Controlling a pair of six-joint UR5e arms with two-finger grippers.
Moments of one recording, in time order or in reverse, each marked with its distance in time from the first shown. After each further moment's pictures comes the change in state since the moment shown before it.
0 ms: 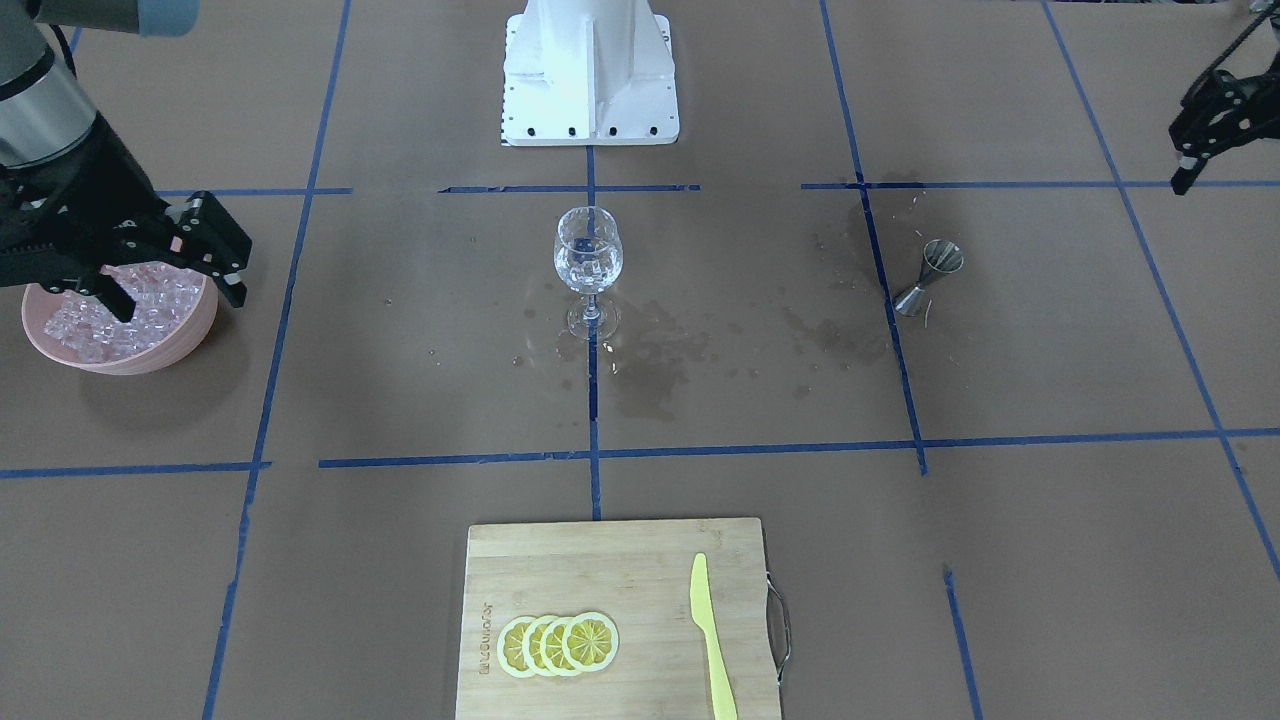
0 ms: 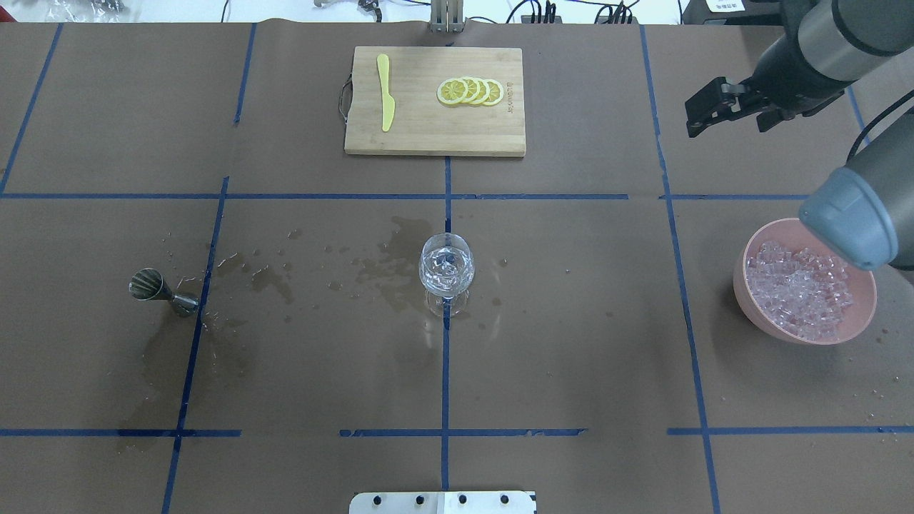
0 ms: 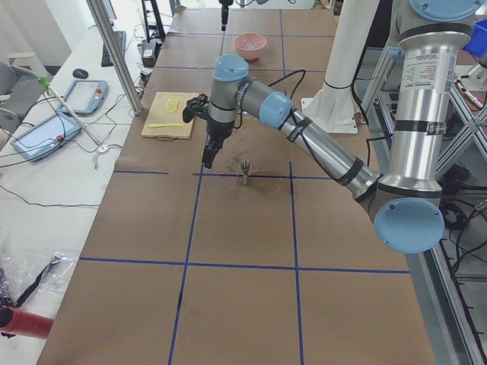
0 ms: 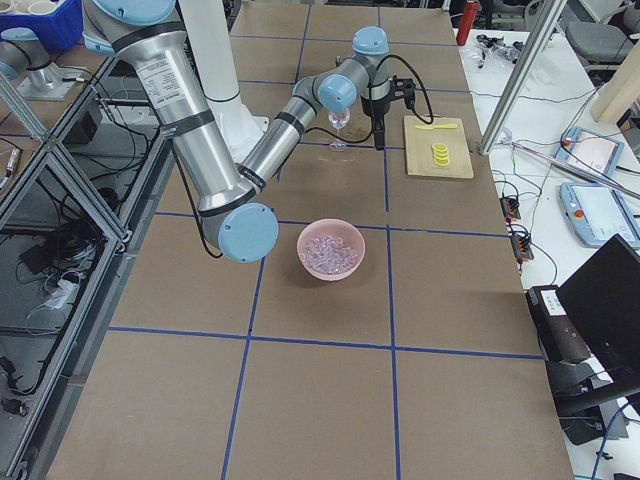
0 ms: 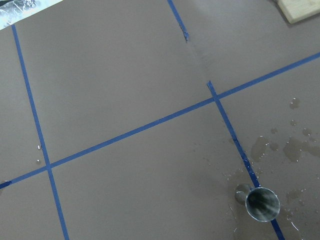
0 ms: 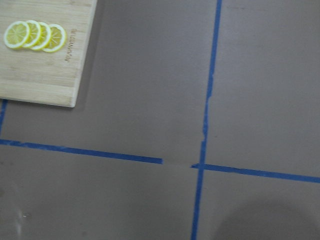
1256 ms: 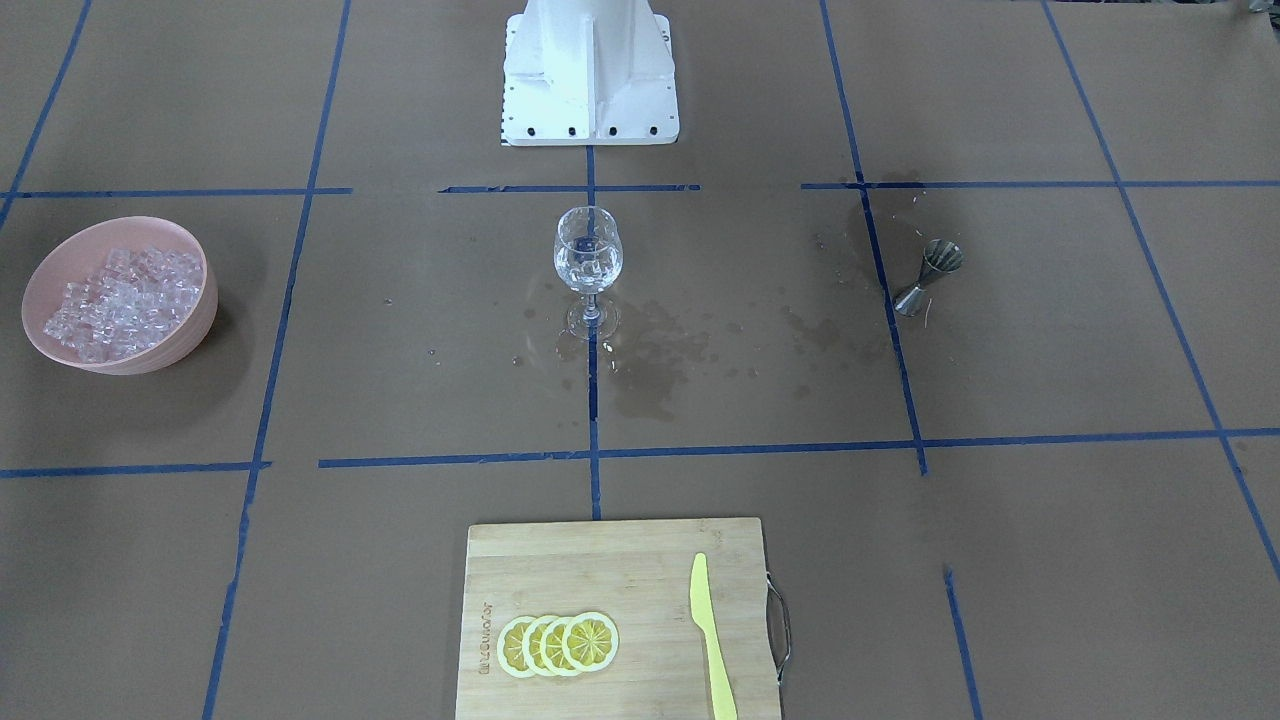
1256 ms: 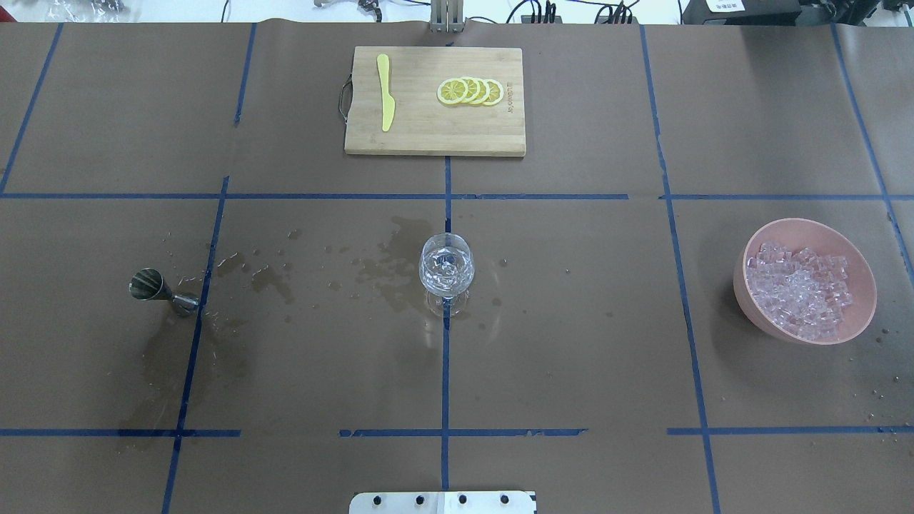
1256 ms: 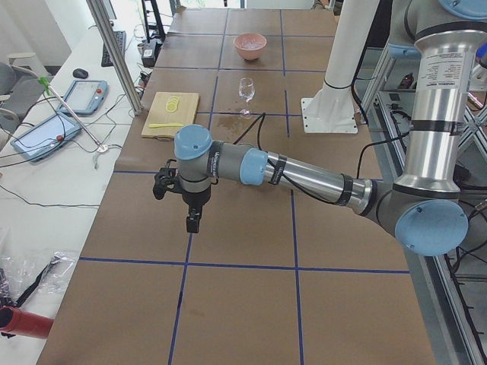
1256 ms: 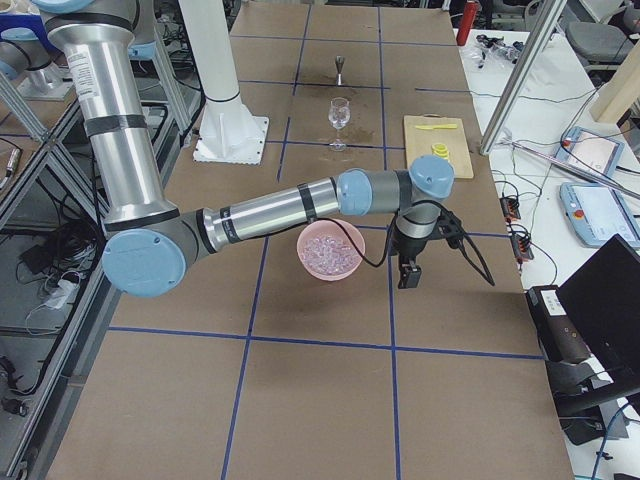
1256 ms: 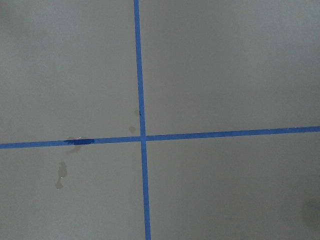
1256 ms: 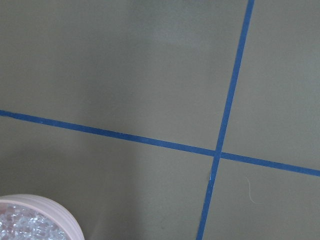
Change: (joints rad) left arm -0.179 0.016 0.359 -0.076 -0.084 0.126; right arm 0.448 -0.182 -0.413 -0.026 0.205 -0.780
